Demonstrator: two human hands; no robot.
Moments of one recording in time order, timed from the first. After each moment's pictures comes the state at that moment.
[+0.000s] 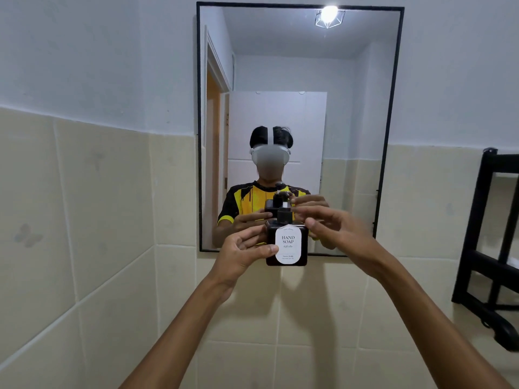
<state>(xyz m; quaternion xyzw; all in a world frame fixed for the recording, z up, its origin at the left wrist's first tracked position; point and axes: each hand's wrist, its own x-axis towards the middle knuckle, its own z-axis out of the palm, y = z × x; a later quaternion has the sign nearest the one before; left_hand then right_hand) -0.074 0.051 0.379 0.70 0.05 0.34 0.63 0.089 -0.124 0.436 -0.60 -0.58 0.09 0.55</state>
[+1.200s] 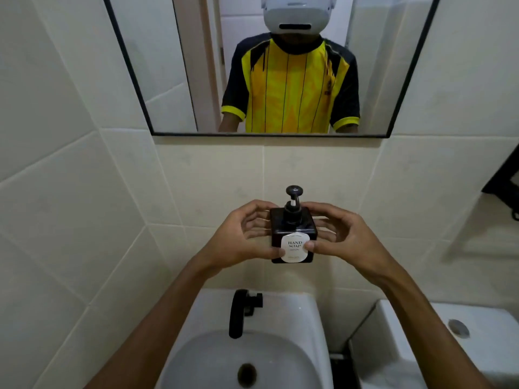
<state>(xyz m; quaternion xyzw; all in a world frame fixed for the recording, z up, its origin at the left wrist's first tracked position) -0.054 -0.001 0.240 0.77 0.15 0.19 0.59 0.120 -0.176 0.241 -0.60 -0.45 0.31 0.59</state>
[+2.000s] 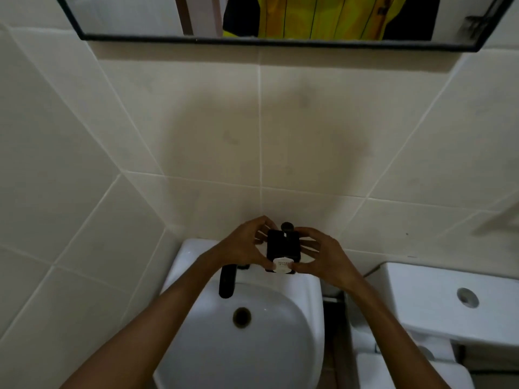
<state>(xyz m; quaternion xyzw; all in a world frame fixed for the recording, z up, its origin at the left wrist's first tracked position) -0.018 0.014 0.070 0.81 0.26 -0.03 0.53 0.137 -0.158 0.051 -0.71 -0.37 0.40 0.45</state>
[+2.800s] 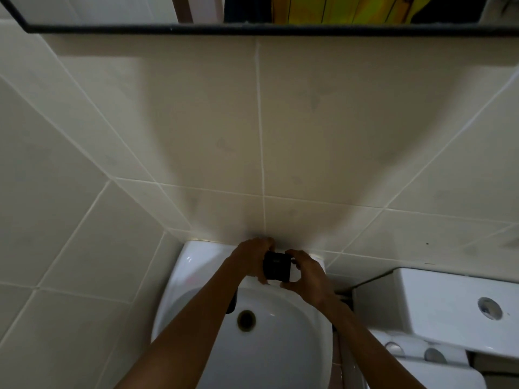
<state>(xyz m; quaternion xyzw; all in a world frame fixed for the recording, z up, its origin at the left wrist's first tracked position) 0.014 0.031 0.003 0.89 0.25 -0.25 0.29 0.117 -0.129 -0.046 -0.79 -0.41 0.33 0.31</state>
